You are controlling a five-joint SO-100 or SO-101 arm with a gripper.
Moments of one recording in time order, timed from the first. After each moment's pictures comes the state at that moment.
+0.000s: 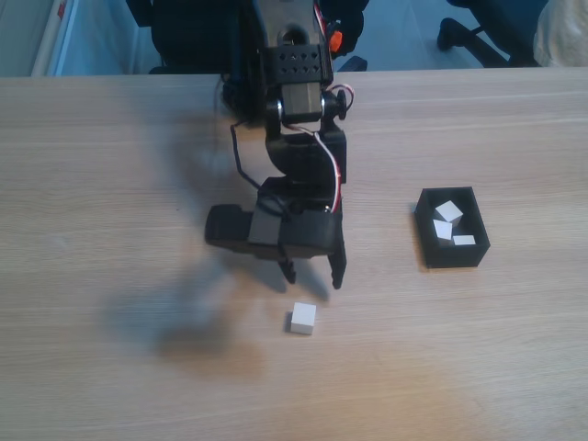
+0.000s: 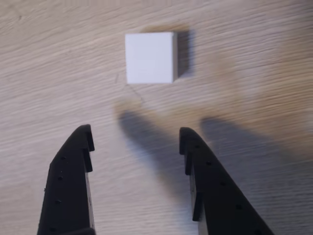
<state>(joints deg) -5.6 96.5 120.5 26.5 -65.0</state>
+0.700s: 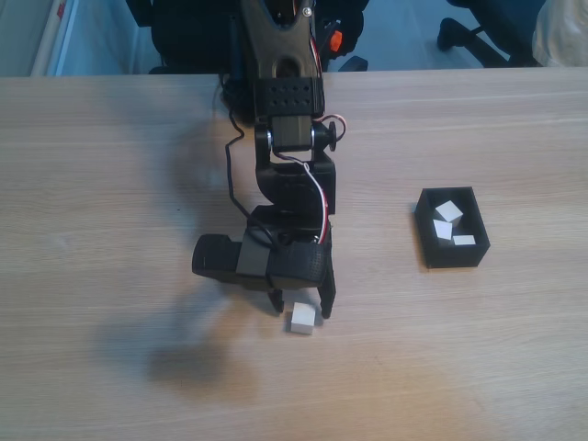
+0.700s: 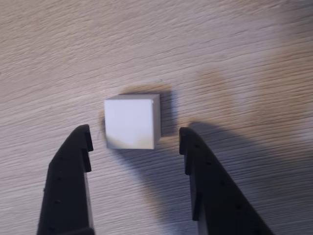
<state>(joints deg) -3.1 85.7 113.6 20.6 -68.2</state>
